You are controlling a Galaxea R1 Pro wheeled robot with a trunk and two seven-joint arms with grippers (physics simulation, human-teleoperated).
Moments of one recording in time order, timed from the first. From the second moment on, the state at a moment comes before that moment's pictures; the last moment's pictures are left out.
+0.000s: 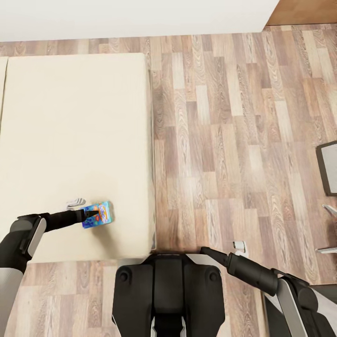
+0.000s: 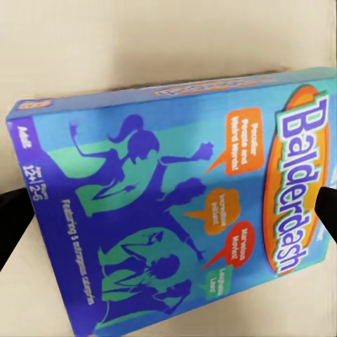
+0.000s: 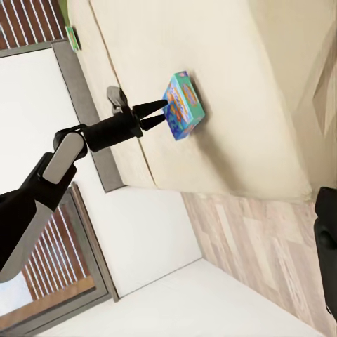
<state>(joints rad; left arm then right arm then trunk) -0.75 0.36 0.17 -0.96 0.14 0.74 -0.62 -0.19 -0.05 -0.22 -1.56 -0.45 0.91 1.04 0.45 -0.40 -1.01</state>
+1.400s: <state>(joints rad) -0.75 0.35 0.17 -0.96 0.14 0.74 -0.62 -0.19 -0.05 -0.22 -1.56 -0.45 0.90 1.04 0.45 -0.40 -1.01</state>
